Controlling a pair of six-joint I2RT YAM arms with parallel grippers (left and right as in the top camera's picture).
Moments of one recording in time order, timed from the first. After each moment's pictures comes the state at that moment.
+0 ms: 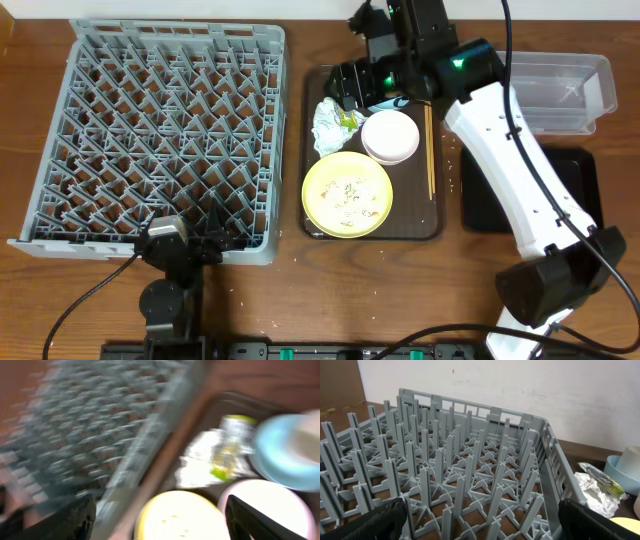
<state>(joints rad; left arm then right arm) 0.06 0.01 0.02 -0.12 -0.03 -0.17 0.44 1.90 1.97 -0.96 -0.32 0.19</state>
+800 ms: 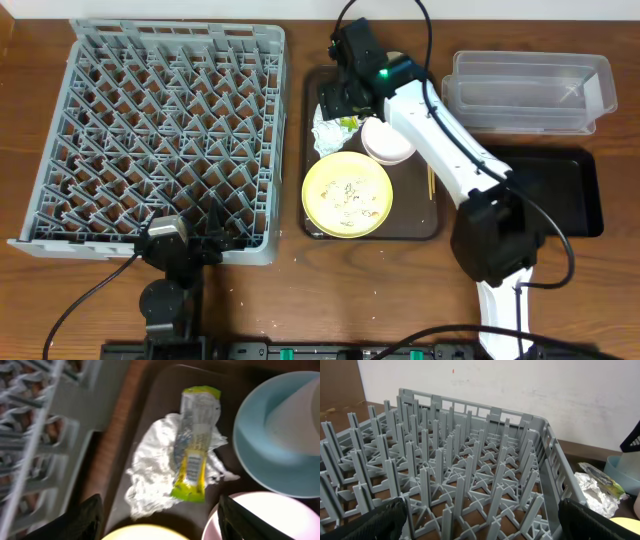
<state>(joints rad) 0.06 0.01 0.02 -0.12 -0.03 -0.17 0.52 2.18 1.95 -0.83 -0.02 0.30</state>
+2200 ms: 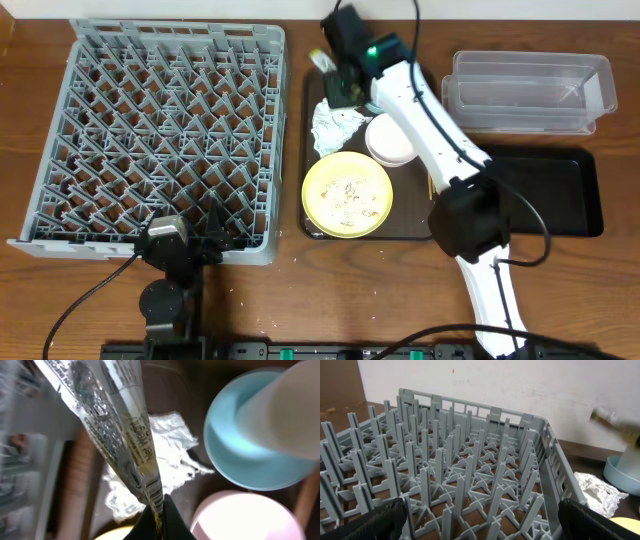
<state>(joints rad) 0.06 0.01 0.02 -0.12 -0.03 -0.17 0.51 2.36 2.39 -1.16 0.06 0.34</state>
